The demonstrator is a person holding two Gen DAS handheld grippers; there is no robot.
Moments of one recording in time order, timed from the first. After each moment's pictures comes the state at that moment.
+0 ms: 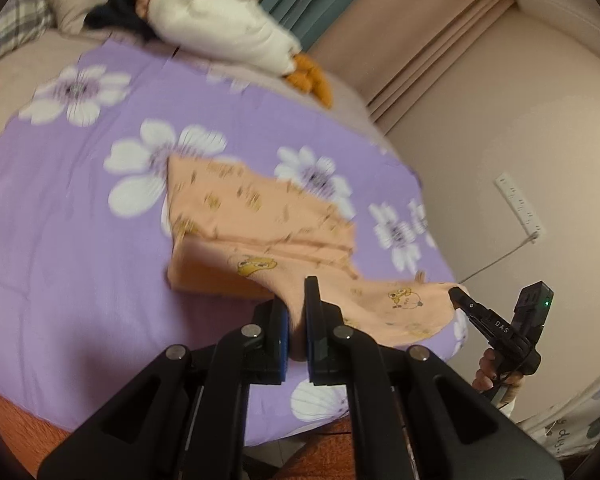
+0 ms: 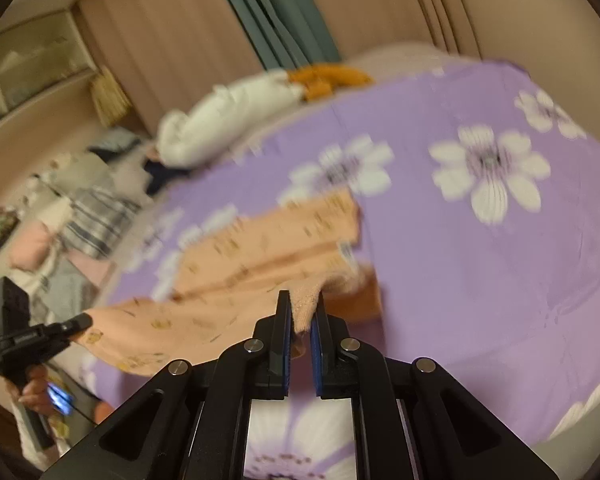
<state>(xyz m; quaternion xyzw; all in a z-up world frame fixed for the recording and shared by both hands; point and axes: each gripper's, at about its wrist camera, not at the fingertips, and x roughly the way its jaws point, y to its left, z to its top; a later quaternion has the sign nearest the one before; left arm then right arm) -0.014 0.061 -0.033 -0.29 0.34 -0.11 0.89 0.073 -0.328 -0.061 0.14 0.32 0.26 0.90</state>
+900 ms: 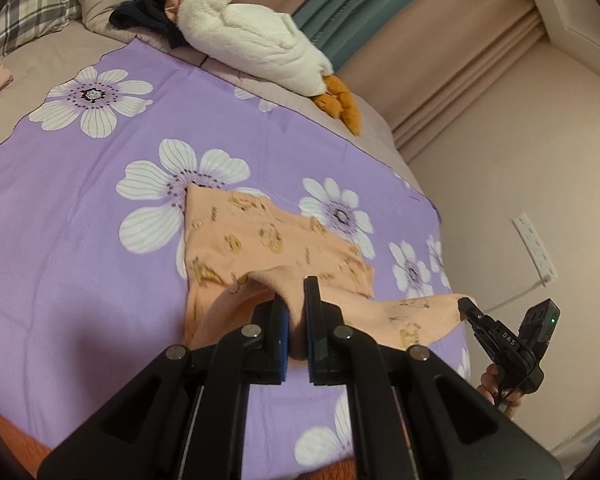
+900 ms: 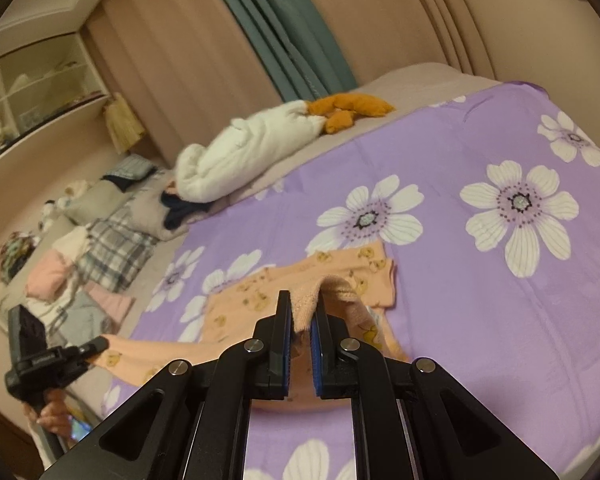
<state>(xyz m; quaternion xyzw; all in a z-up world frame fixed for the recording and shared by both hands) 0.047 0.094 -0.039 -0.33 0.34 -0.05 0.88 0.134 -0.297 -0.043 0.16 0.31 0.26 0.90</state>
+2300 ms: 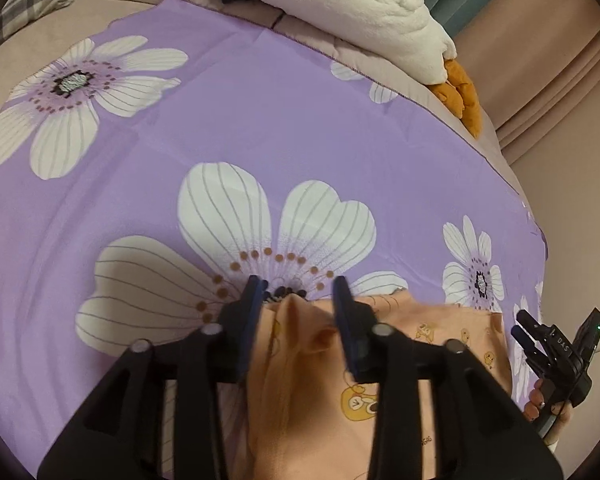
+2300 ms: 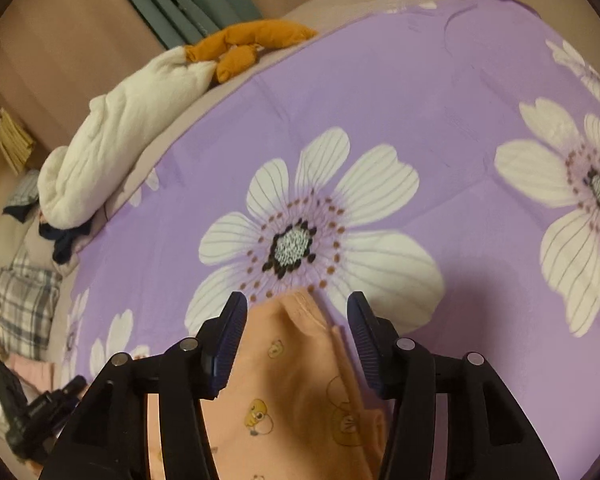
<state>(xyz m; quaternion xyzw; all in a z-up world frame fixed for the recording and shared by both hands) 0.241 0.167 -0.142 -0.30 0.41 0.07 0.86 0.342 -0.249 -0.120 0.18 0.42 0.15 0.88</state>
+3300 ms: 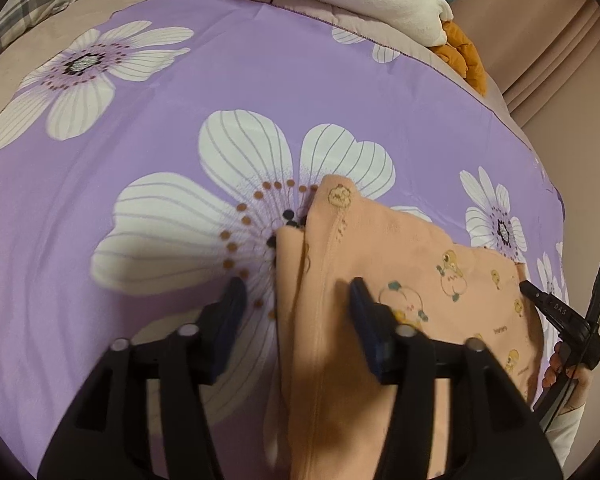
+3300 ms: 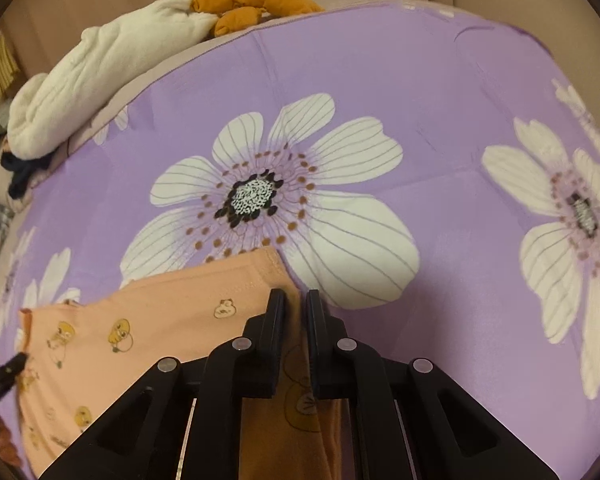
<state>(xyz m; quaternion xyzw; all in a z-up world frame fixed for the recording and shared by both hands) 0.215 0.151 -0.162 -0.26 0.45 0.07 0.85 0.338 -0.227 -0.144 0.06 0.45 0.11 0.89</state>
